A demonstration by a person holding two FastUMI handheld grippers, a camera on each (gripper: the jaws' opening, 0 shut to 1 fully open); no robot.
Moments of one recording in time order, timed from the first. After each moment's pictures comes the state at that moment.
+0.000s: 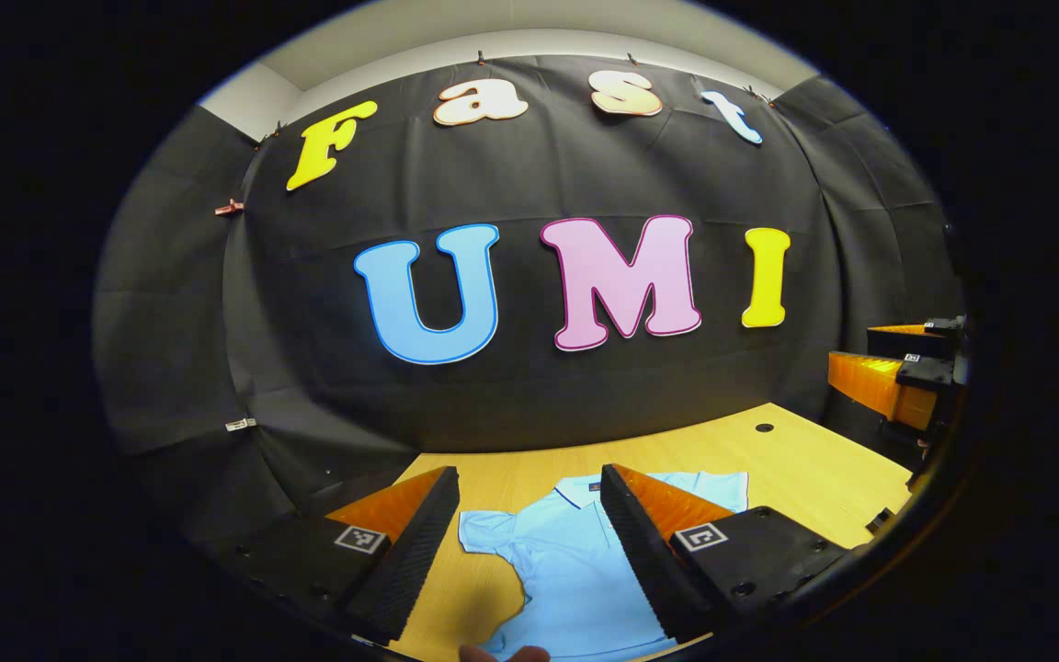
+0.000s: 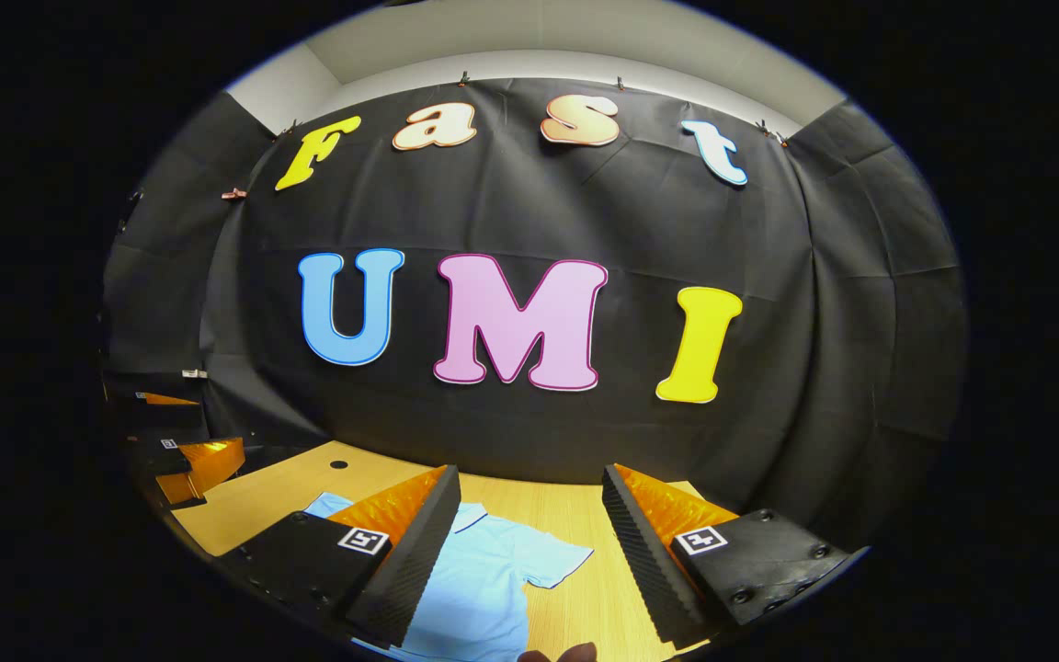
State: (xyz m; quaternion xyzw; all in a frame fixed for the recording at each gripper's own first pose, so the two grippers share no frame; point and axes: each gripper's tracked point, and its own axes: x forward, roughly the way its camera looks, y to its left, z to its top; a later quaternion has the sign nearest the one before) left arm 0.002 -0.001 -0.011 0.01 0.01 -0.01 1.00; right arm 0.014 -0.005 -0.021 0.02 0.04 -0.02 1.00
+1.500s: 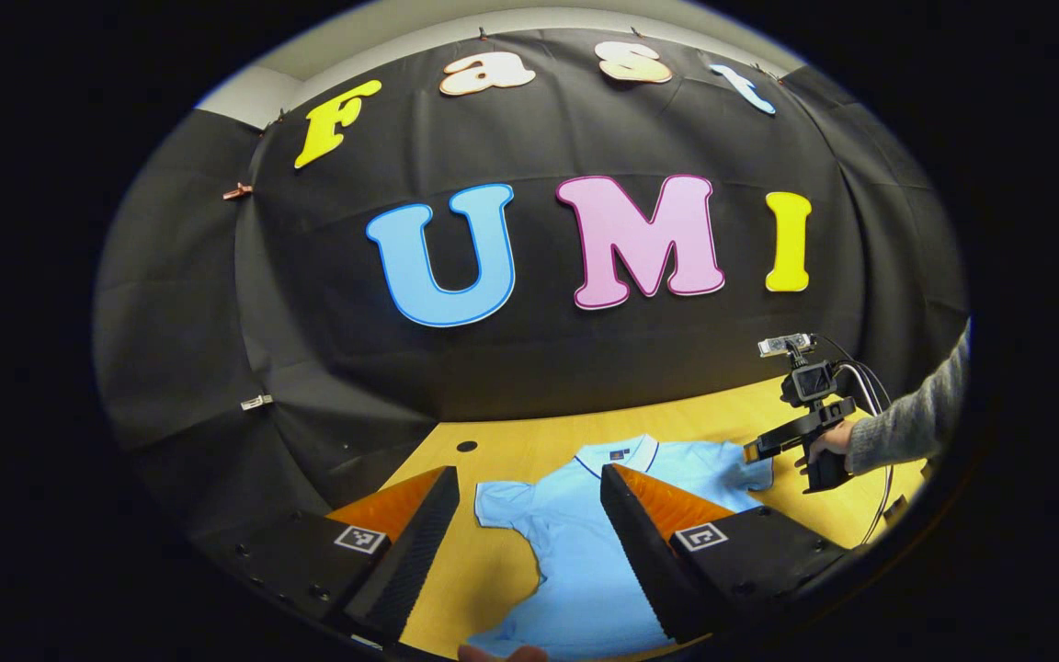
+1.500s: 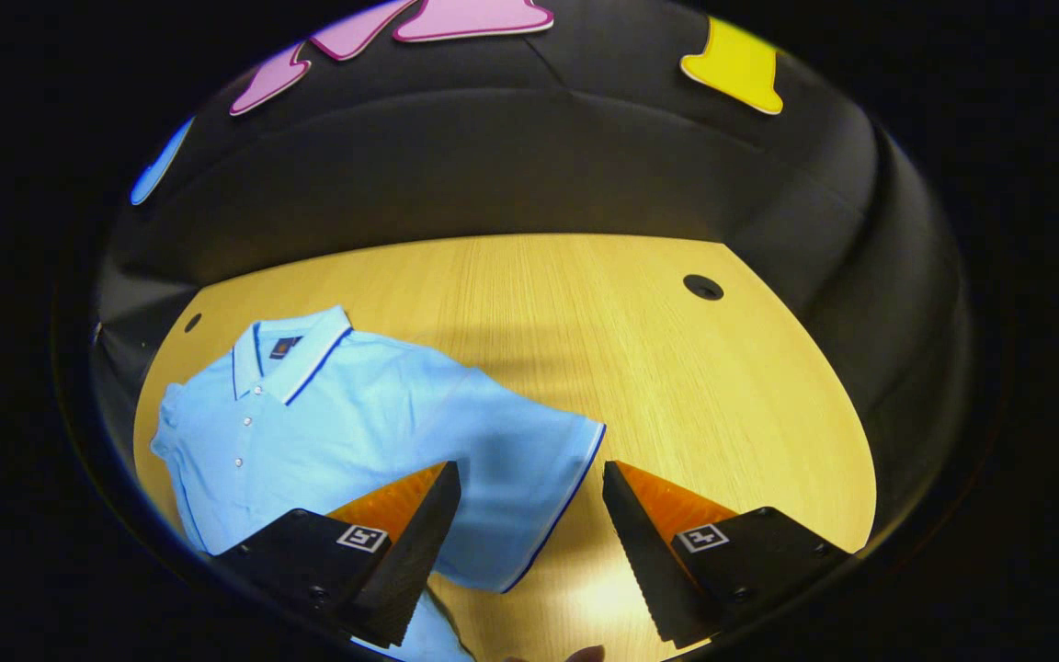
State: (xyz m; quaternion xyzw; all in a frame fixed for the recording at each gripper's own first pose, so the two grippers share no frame) left arm 0.014 0.010 -0.057 0.01 0.06 0.03 1.00; right arm 0.196 -0.073 -0.405 0.07 0.45 -0.08 0.88
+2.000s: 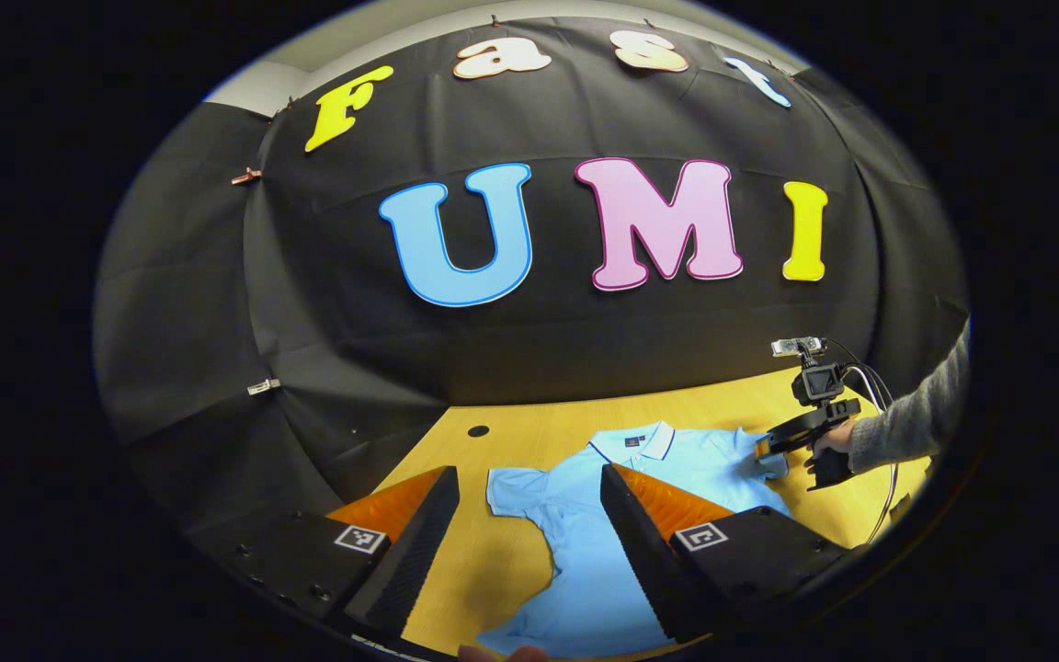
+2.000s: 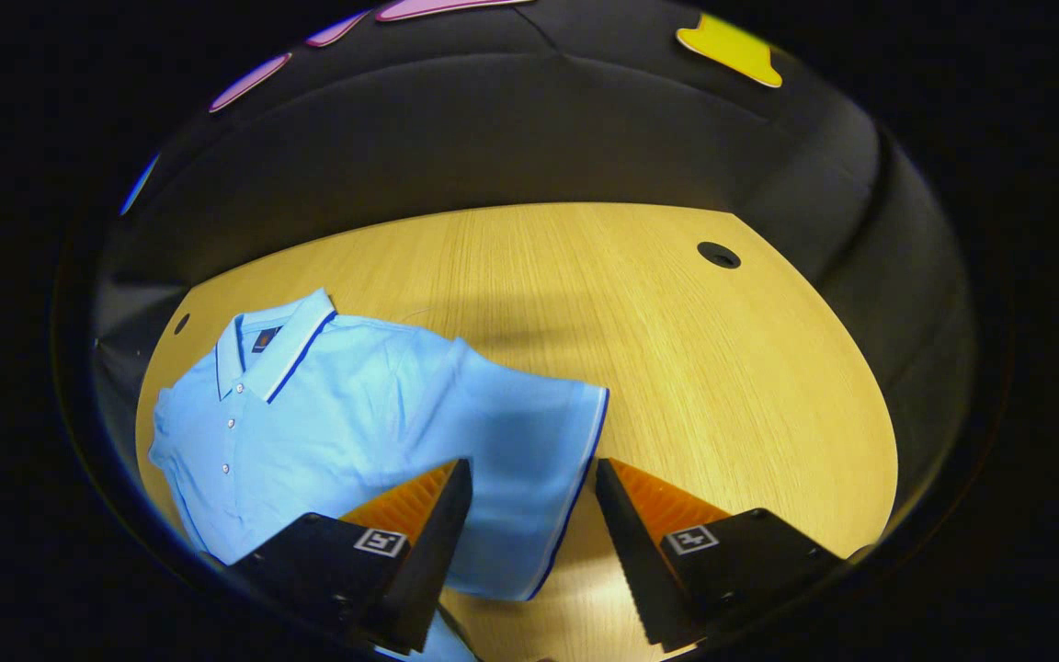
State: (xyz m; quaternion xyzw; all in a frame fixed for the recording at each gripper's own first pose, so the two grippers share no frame) left arm 0.024 0.030 -0.074 0.00 0.08 0.04 1.00; right arm 0.201 -0.059 -0.425 0.09 0.47 -0.08 0.87
